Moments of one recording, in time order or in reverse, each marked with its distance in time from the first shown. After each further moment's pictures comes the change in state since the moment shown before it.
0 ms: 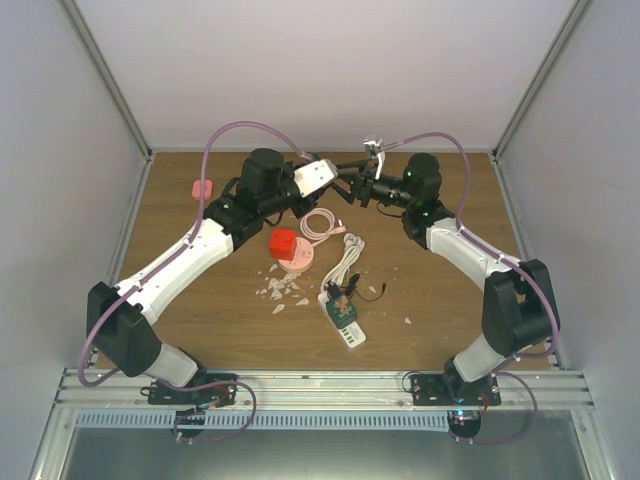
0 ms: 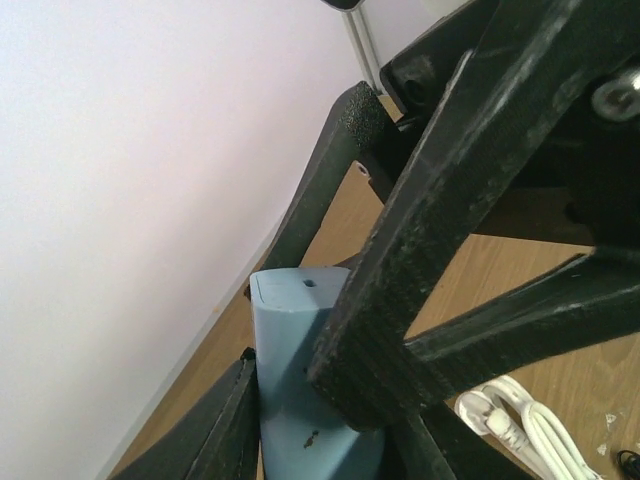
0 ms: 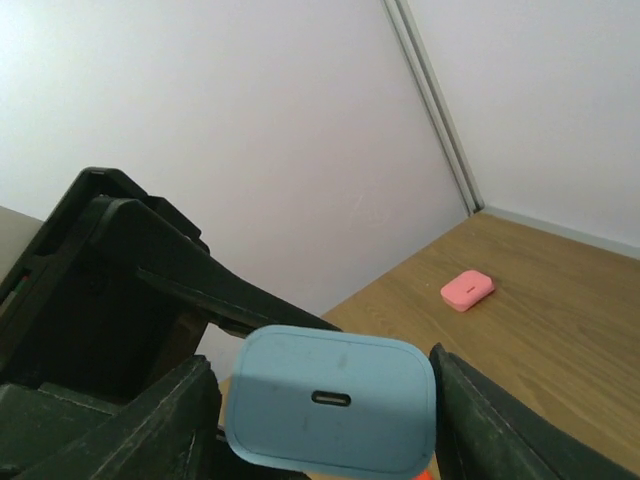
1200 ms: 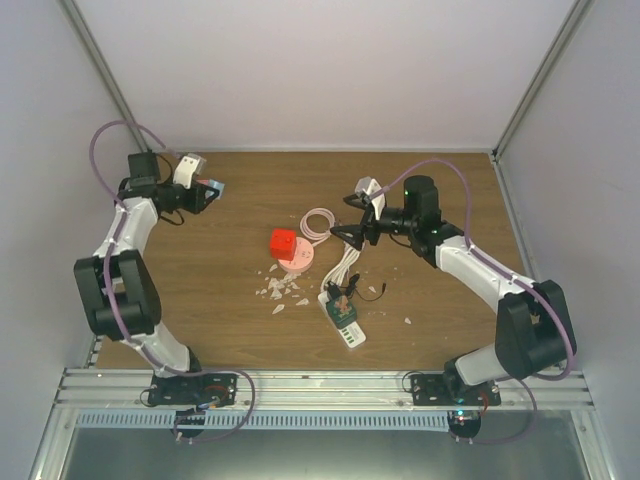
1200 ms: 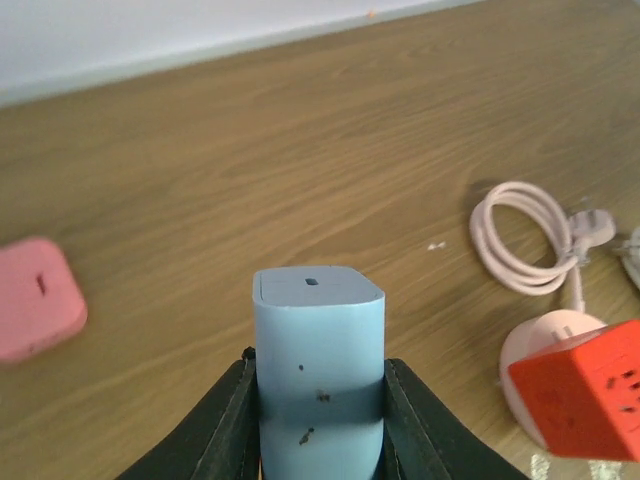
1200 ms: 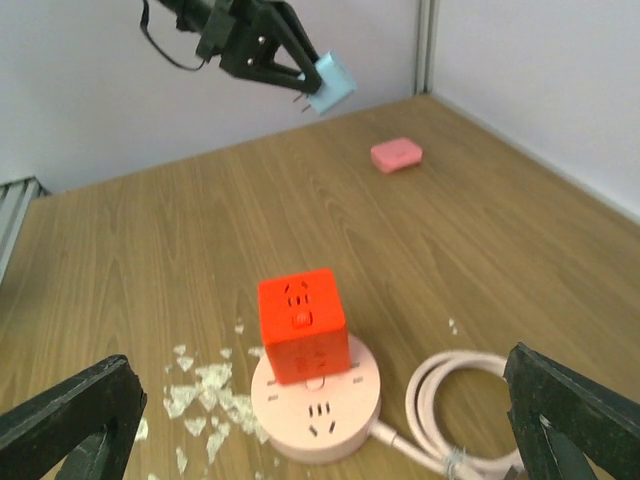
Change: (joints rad) left arm 0.788 0.163 -0.063 -0.243 0.515 -0.116; right arm -0.002 -0.139 -0.149 -0.415 0.055 -0.712
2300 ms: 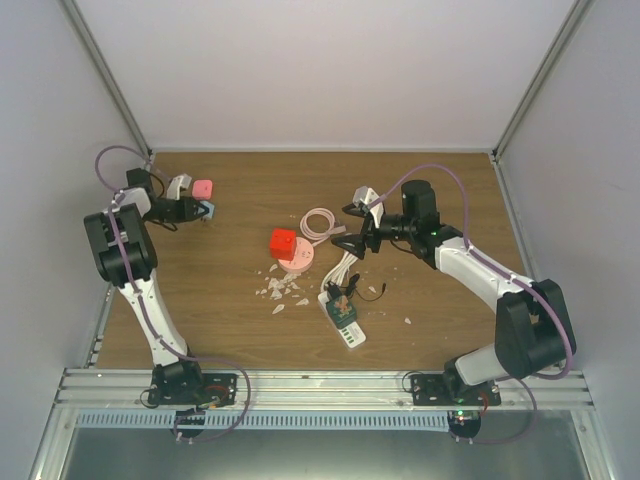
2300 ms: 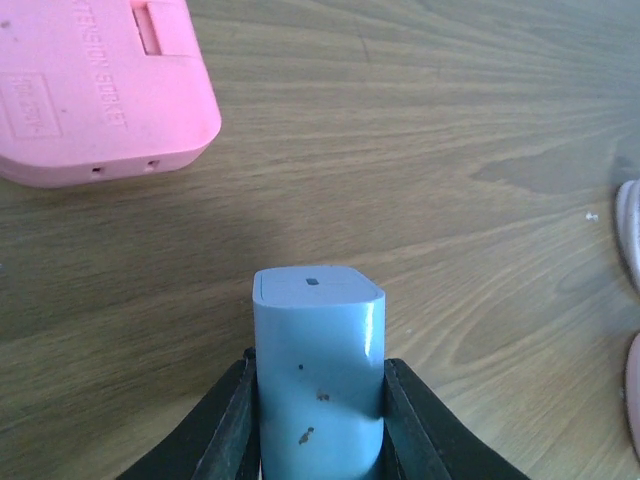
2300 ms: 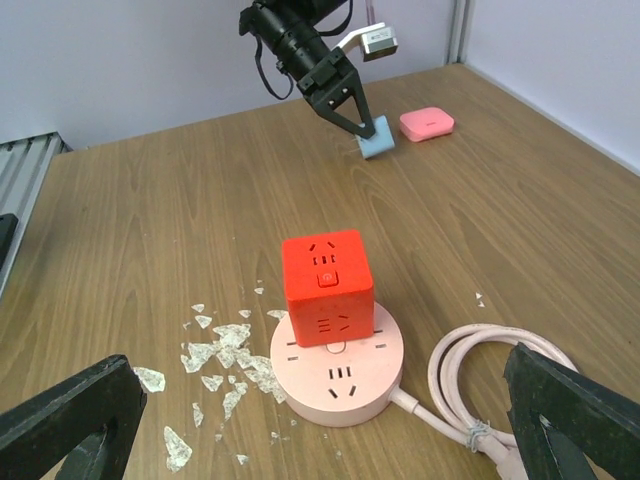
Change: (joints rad) left arm 0.169 0.570 0.309 -0.170 0.101 -0.046; right arm 0.000 0.003 -0.034 -0.082 -0.039 -0.117
